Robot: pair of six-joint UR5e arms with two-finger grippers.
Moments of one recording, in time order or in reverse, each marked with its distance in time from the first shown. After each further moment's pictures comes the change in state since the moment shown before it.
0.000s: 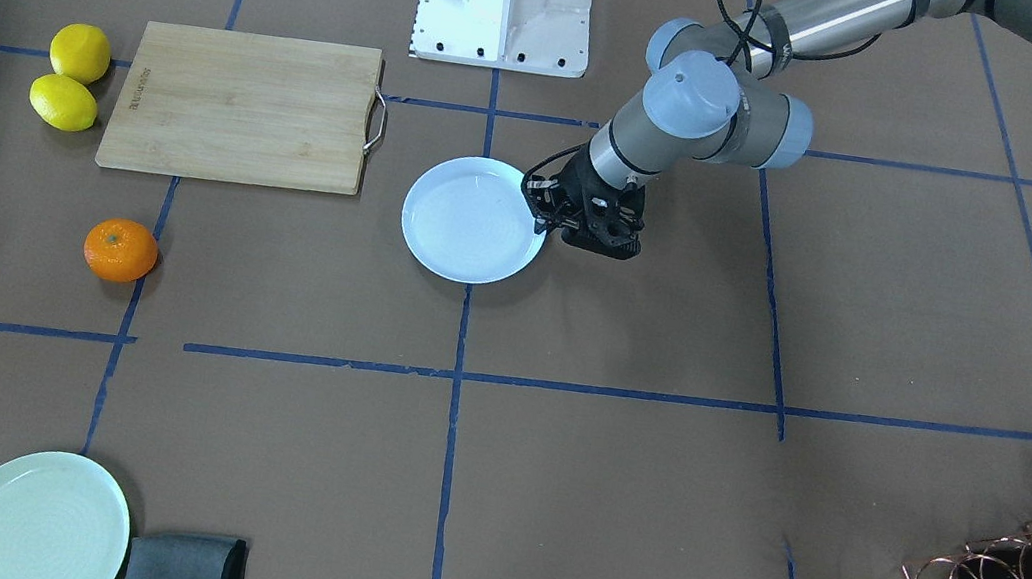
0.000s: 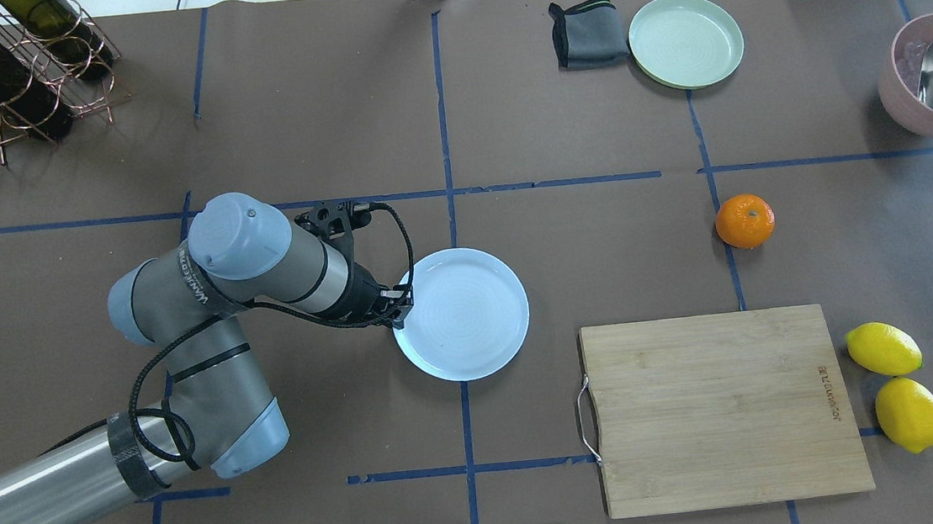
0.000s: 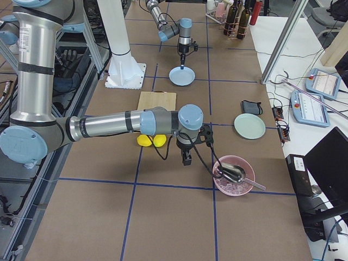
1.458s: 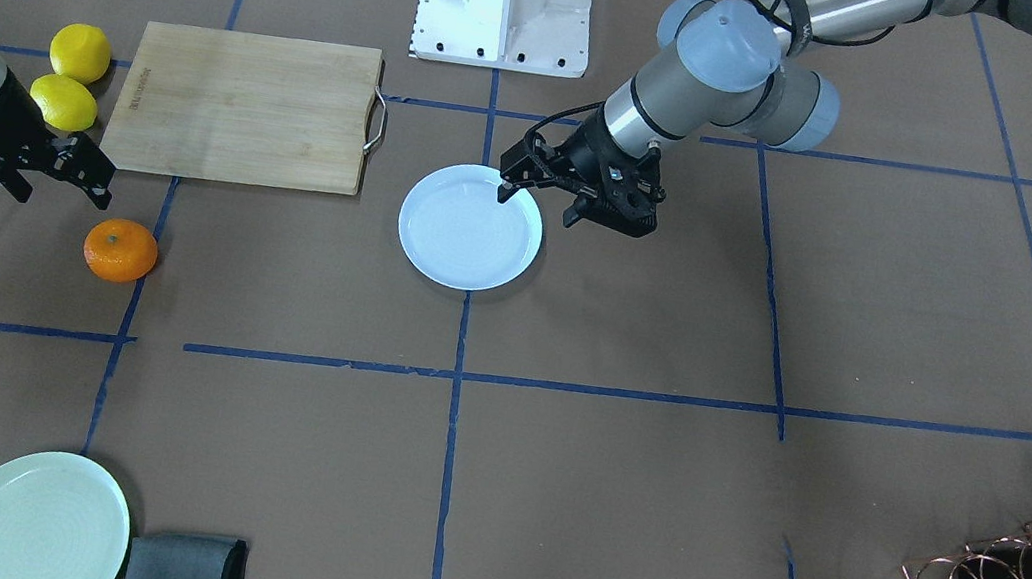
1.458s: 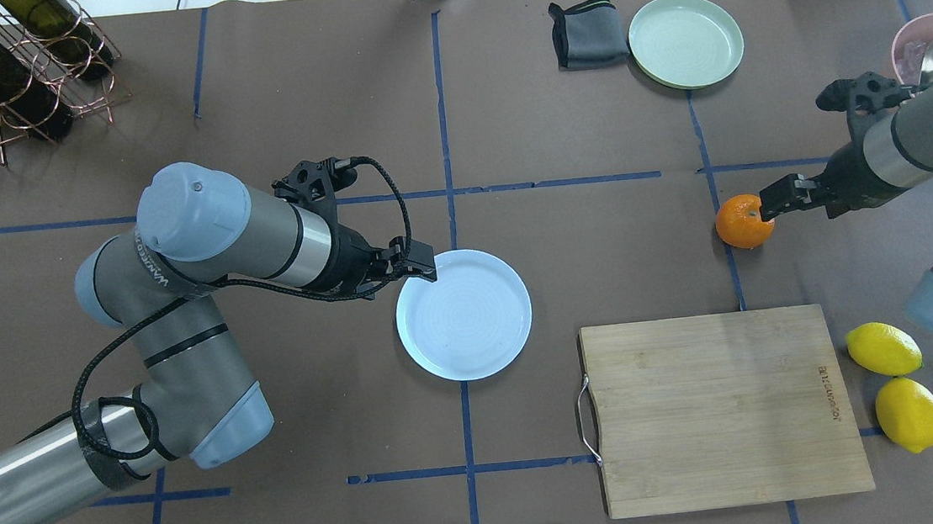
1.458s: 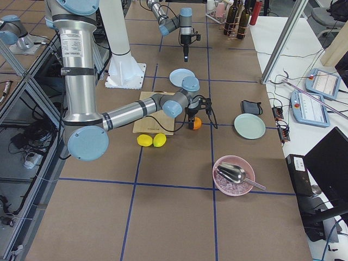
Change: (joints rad) left arm -0.044 0.012 -0.113 -0.054 0.024 -0.077; right arm -0.591 0.202 -0.075 0.521 -0.362 1.071
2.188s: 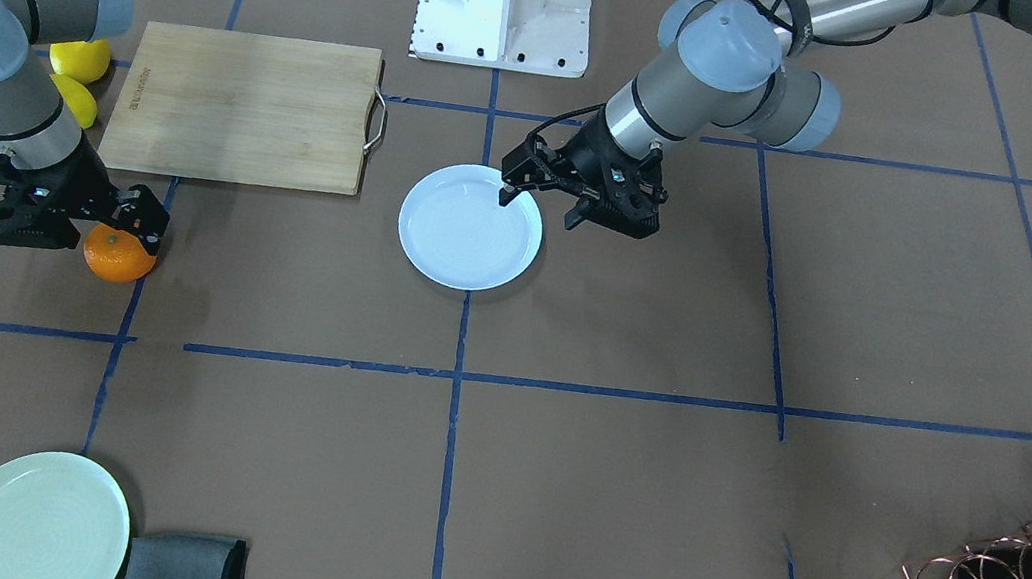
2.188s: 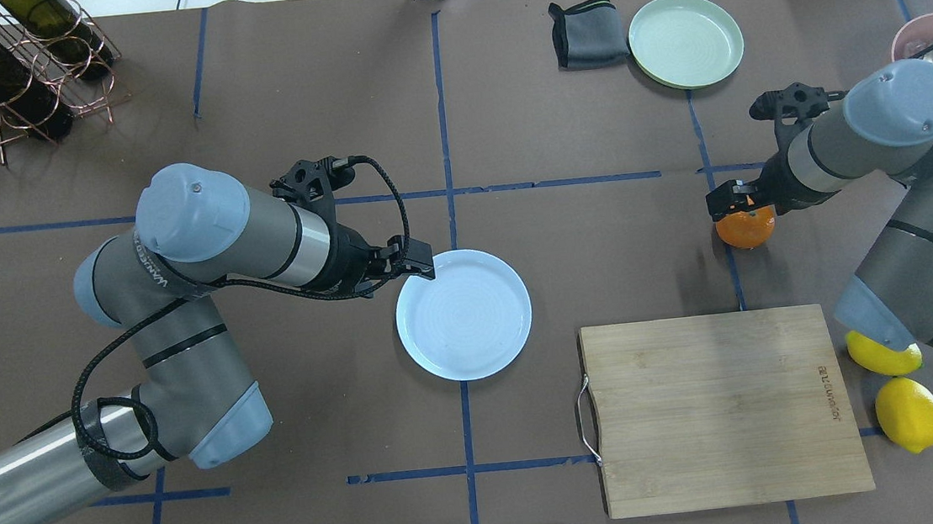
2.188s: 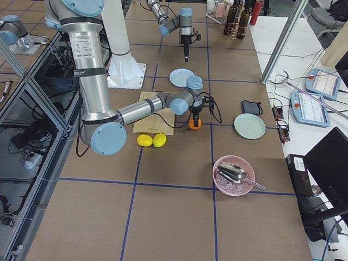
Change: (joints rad) left arm 0.000 0.002 0.000 0.000 0.009 -0.001; right arm -0.069 0.102 -0.114 0.003 -0.086 0.007
